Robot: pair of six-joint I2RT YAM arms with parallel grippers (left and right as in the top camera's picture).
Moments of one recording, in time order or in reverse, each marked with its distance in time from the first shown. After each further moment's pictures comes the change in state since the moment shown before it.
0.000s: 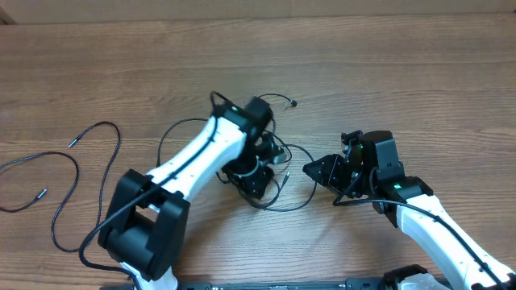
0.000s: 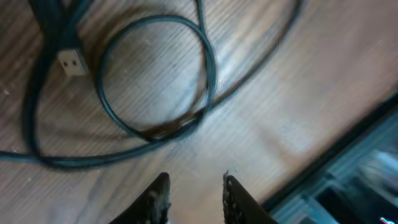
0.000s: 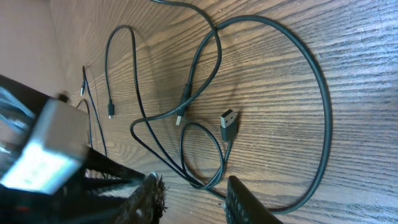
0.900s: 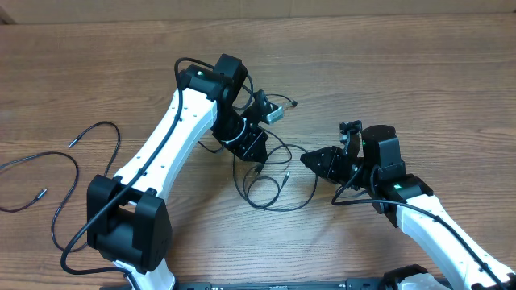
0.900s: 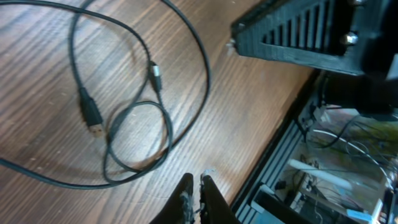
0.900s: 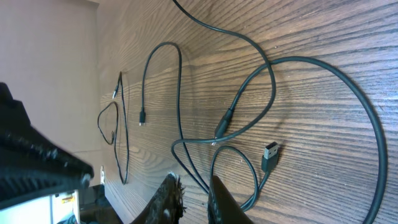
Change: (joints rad) left arm 0.169 0.000 0.273 -0.142 0.294 0.163; right arm 0.000 0.000 0.000 0.163 -0.044 0.000
